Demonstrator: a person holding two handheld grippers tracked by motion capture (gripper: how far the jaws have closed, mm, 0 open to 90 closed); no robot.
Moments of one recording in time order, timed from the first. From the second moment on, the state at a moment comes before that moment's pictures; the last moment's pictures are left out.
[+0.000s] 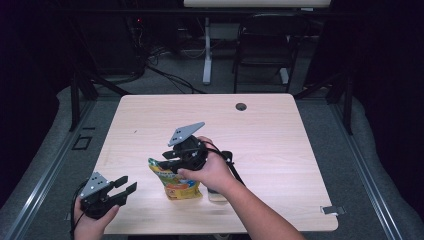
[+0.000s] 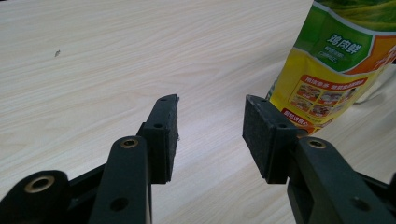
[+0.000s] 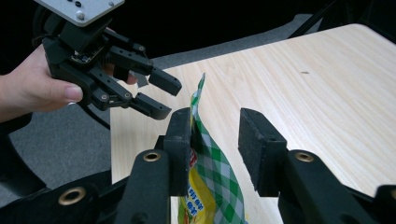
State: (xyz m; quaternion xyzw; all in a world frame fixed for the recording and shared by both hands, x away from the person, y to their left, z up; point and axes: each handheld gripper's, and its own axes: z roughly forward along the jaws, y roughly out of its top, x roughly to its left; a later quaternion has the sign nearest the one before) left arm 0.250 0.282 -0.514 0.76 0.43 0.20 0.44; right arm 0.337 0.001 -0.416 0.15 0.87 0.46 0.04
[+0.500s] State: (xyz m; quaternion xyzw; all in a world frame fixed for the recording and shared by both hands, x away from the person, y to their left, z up) left arm 0.250 0.282 -0.514 0.76 0.43 0.20 0.44; right arm 0.338 0.012 -0.422 0.14 0.89 0.43 0.03
